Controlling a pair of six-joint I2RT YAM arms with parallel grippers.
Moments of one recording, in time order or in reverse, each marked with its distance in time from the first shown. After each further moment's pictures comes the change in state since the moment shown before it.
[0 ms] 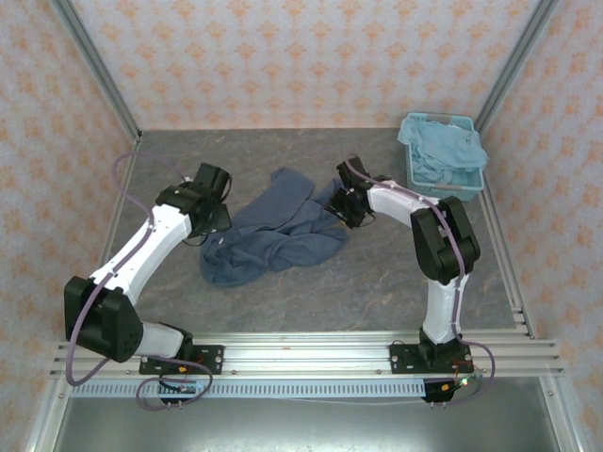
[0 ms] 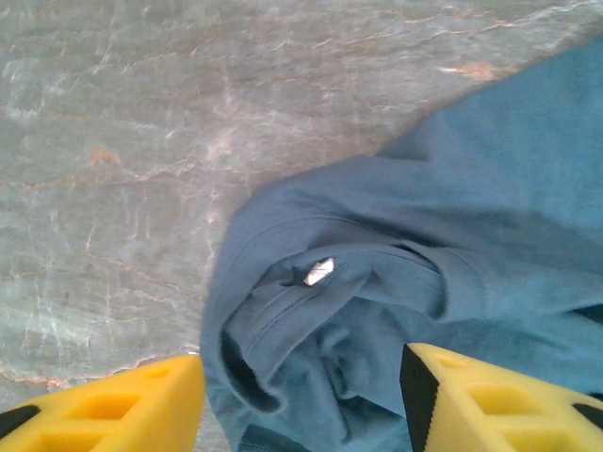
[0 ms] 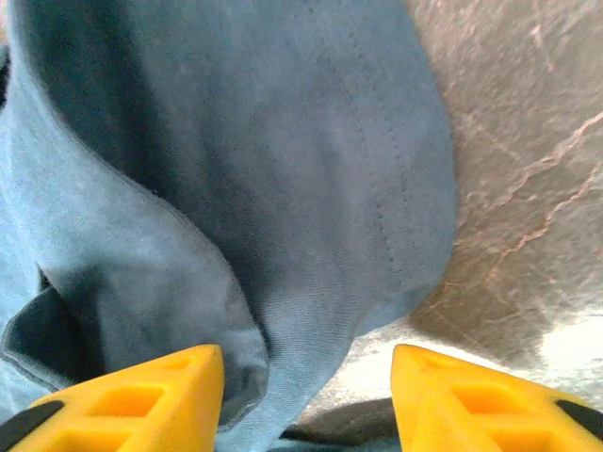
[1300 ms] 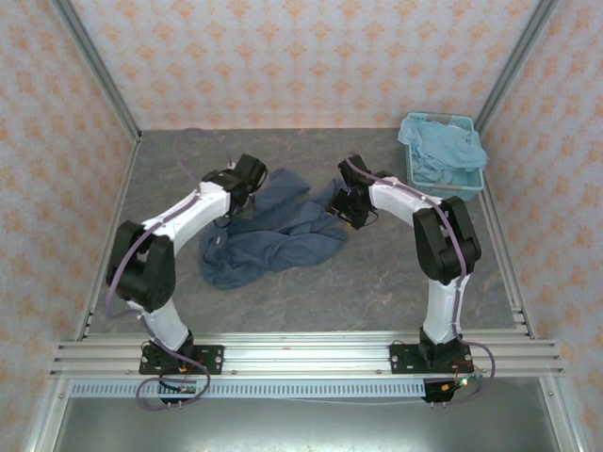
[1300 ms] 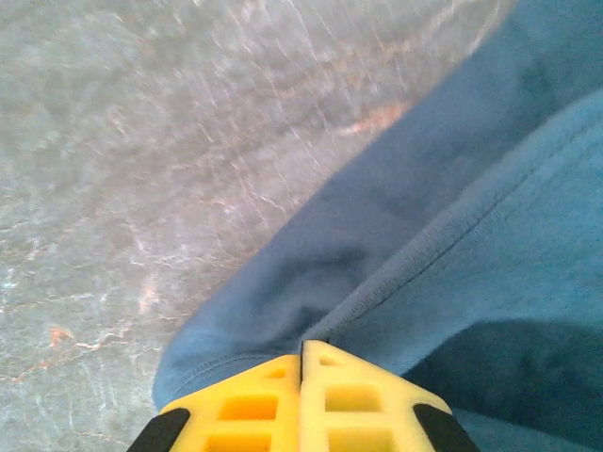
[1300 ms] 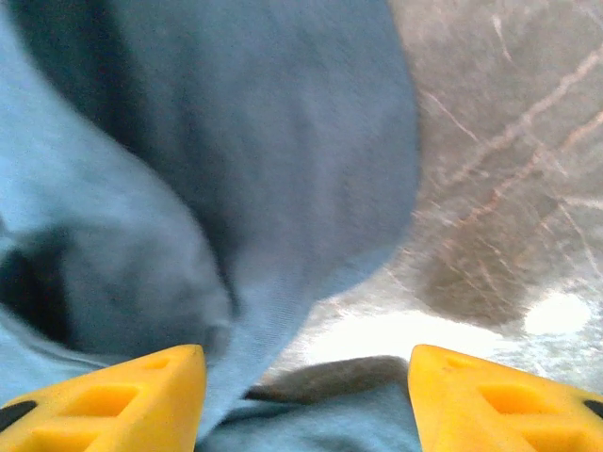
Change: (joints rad) left arm -0.063 0.327 0.154 0.139 -0.124 0.257; right arm -0.009 -0.002 0.050 -0.106 -0.016 -0.094
